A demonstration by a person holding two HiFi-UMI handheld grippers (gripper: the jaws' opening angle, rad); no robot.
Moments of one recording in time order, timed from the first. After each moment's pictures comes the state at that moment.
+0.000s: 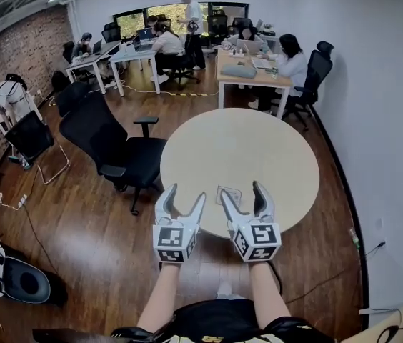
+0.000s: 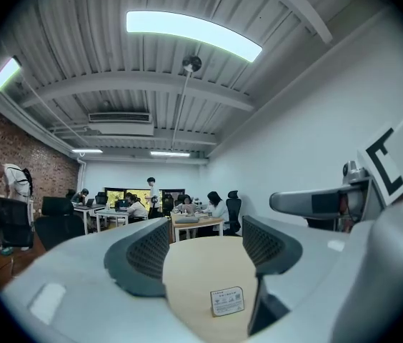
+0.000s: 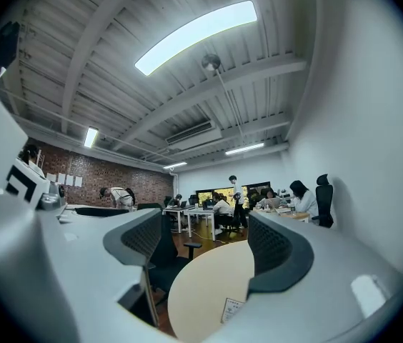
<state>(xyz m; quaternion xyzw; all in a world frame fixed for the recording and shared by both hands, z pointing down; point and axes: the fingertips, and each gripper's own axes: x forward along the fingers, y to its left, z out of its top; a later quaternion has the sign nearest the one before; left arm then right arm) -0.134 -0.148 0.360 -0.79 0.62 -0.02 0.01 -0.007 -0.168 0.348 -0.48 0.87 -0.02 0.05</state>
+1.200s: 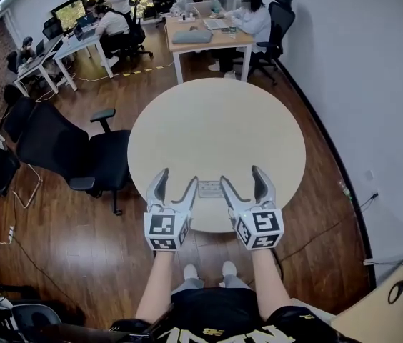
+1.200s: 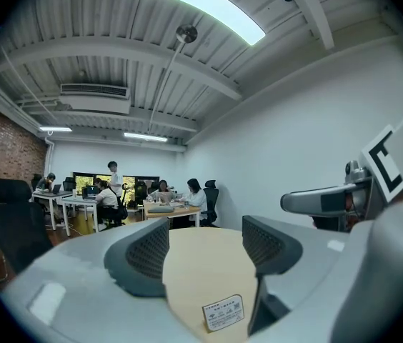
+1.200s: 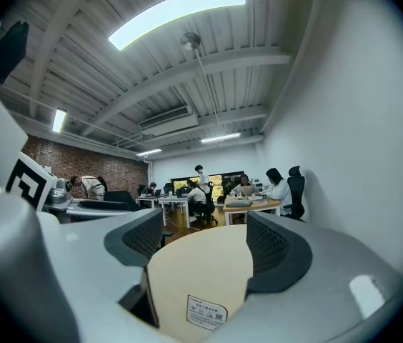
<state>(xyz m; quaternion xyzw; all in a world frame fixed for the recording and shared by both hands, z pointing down) -0.104 -0.272 0.399 -0.85 0.52 -0.06 -0.02 0.039 -0.257 0.392 -0.57 0.82 -0.06 0.01</state>
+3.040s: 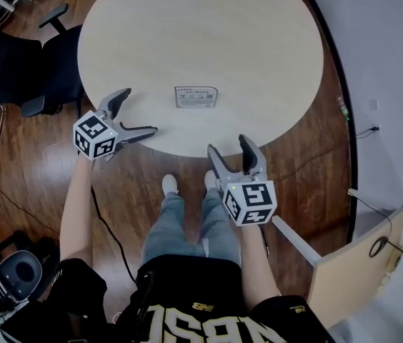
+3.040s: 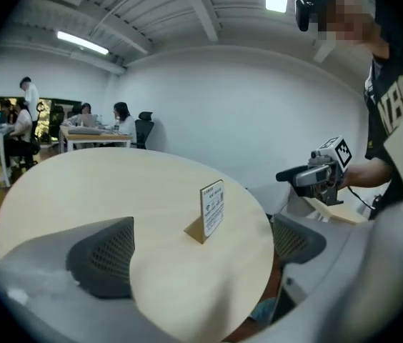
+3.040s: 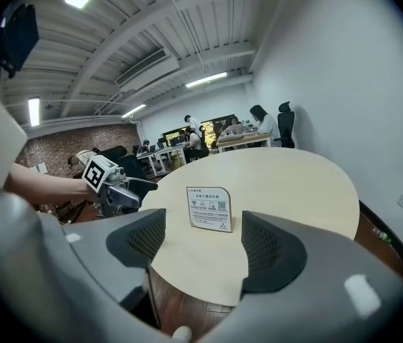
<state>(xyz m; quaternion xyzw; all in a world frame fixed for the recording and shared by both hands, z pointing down) -0.148 -0.316 0.674 -0.94 0.18 -0.22 -0.17 0.032 -0.209 0.625 -0.56 0.78 -0.25 -0.13</state>
